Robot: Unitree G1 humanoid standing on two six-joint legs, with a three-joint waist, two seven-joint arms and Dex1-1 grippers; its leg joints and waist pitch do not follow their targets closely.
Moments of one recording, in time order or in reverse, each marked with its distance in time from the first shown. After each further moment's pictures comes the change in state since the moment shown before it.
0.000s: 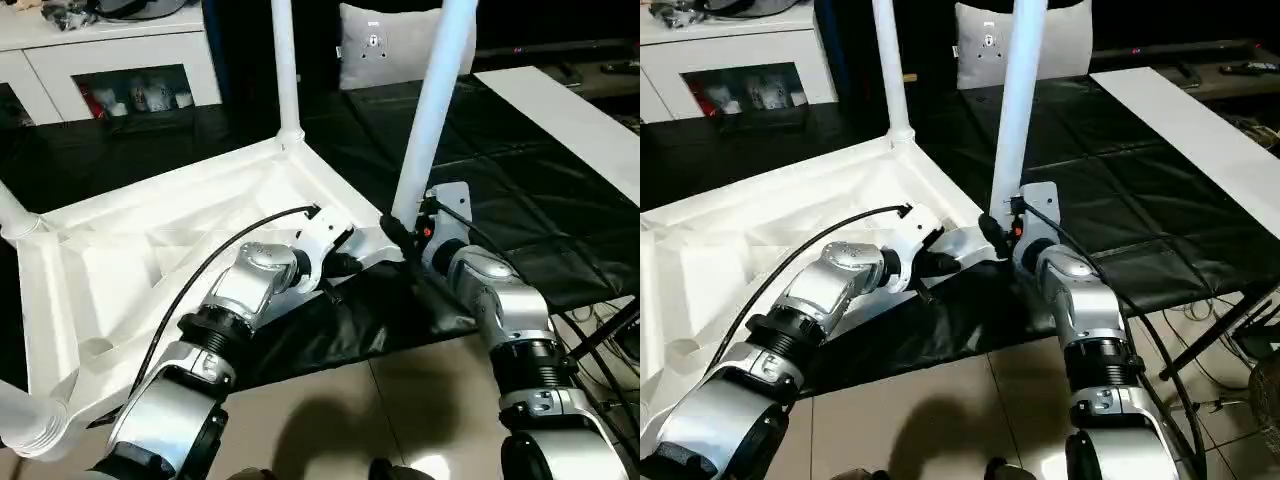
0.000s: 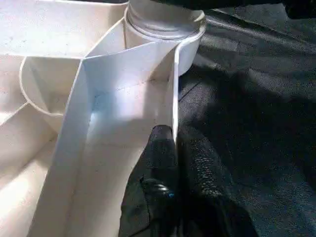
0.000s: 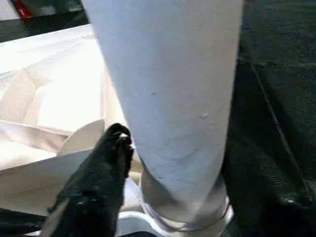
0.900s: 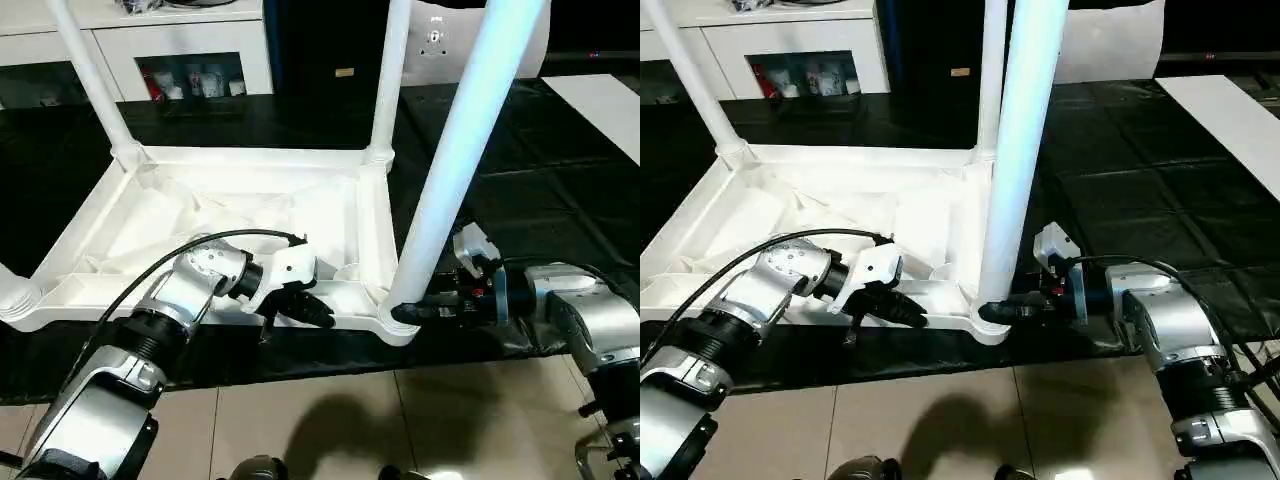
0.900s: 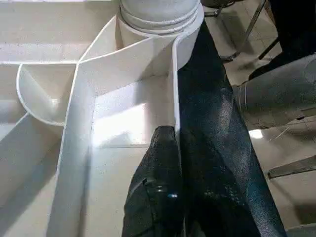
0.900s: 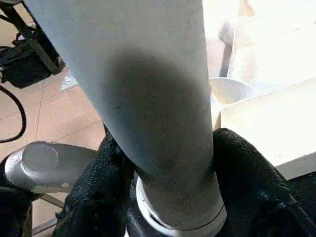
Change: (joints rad) left arm 0.060 0.284 -0.161 -0.064 -0.025 -0.364 -0.640; right arm 0.132 -0.439 0.222 -0.137 0.165 -0.035 0.990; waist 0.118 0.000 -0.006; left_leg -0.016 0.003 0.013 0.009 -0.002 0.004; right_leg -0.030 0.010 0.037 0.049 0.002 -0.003
